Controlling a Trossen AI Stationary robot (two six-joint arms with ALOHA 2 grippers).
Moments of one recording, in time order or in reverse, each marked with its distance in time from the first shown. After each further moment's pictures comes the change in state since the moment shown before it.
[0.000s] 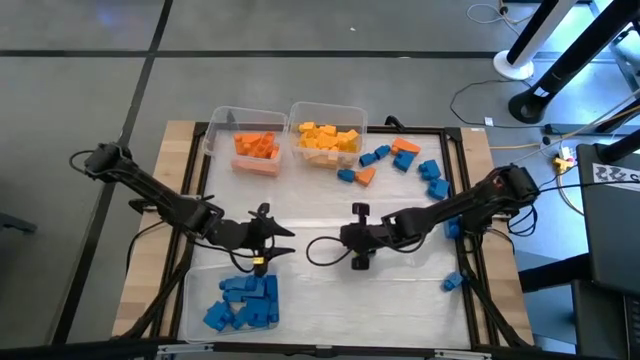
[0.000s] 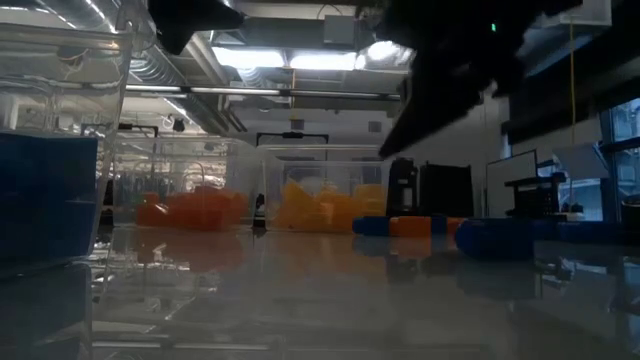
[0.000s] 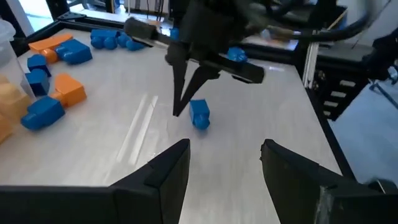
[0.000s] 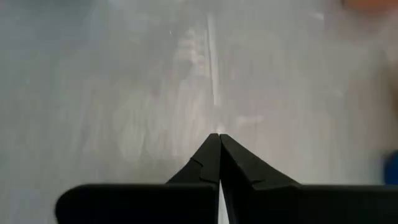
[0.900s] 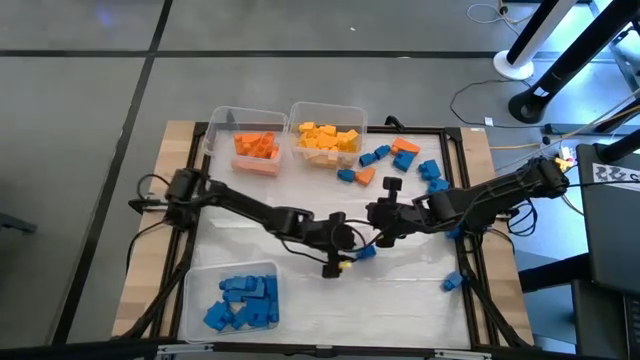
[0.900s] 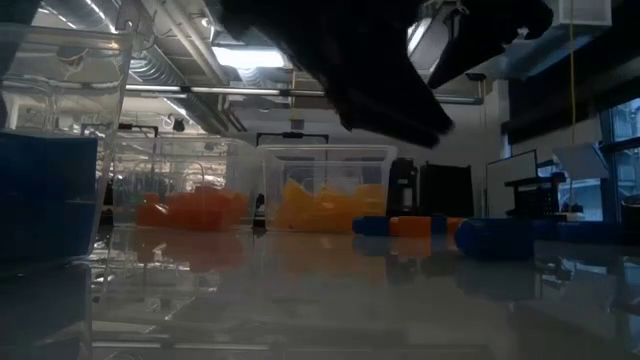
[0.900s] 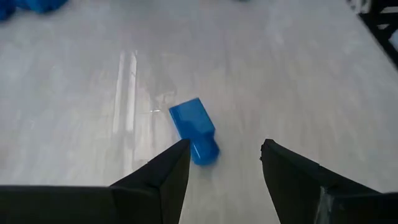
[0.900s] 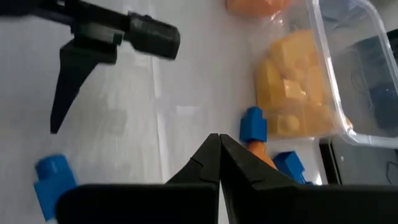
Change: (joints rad) left arm 0.274 0.784 0.627 -0.092 0.396 0.283; right arm 0.000 -0.284 0.058 -0.423 0.243 -0.041
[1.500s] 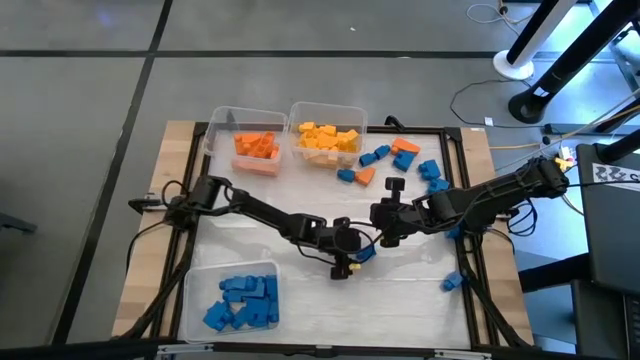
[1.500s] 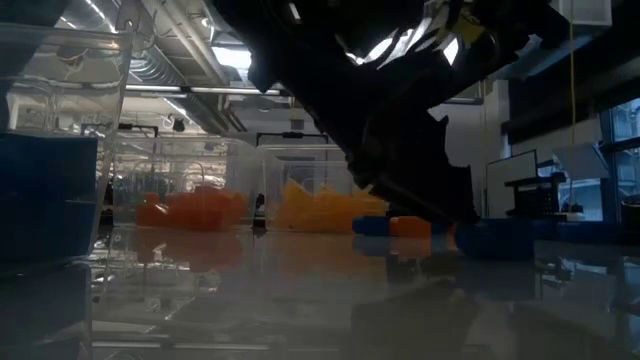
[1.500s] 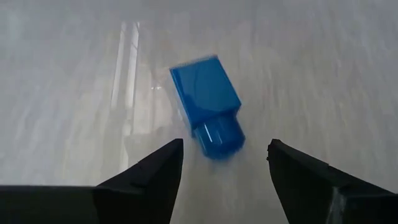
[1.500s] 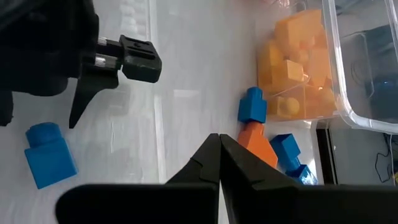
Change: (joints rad) left arm 0.014 0.183 0.079 0.012 -0.001 -0.058; right arm 0.000 0.000 0.000 -0.083 -0.009 0.000
